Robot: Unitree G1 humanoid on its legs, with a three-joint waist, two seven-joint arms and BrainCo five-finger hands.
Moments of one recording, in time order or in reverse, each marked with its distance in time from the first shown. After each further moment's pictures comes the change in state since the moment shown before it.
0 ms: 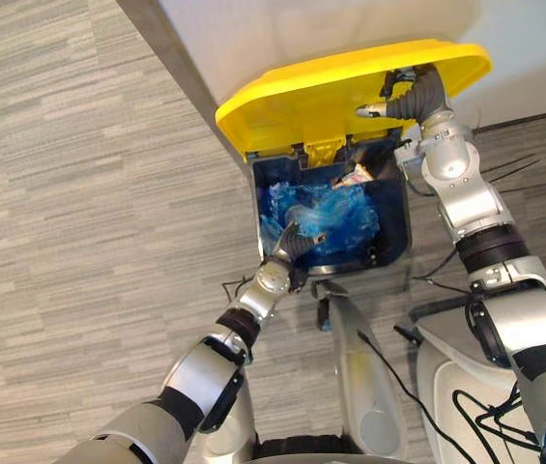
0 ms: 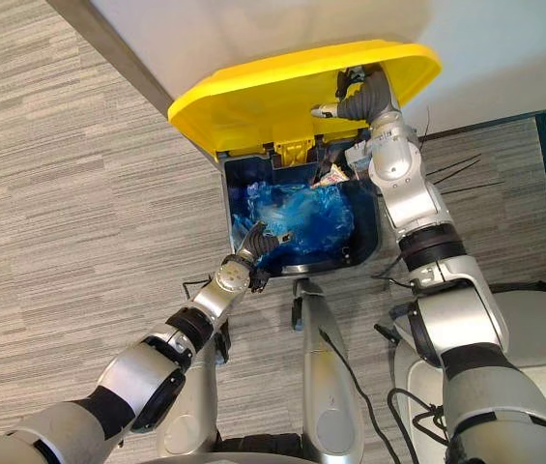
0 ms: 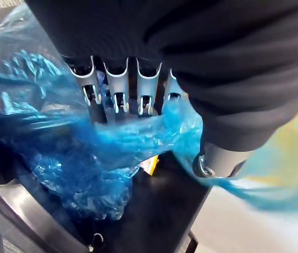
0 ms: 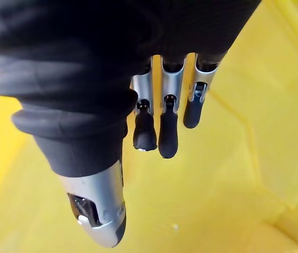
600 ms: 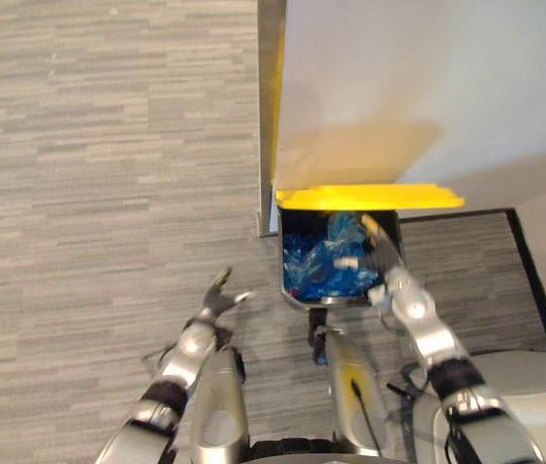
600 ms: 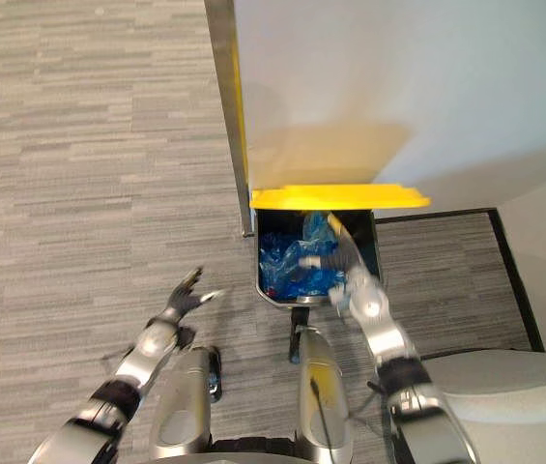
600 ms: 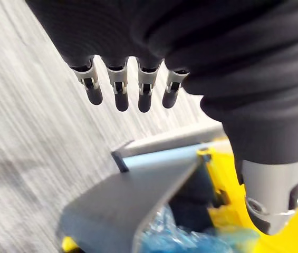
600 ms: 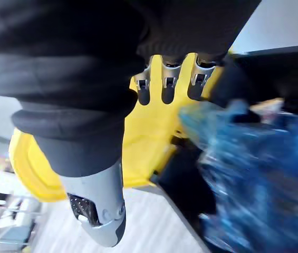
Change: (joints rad) left arm 0.731 0.313 0.278 -0.338 -0.067 -0.036 -0.084; right arm 0.883 0.250 -0.172 -0.141 -0.060 -0.027 0.149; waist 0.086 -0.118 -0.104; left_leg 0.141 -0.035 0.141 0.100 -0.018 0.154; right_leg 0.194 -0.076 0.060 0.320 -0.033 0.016
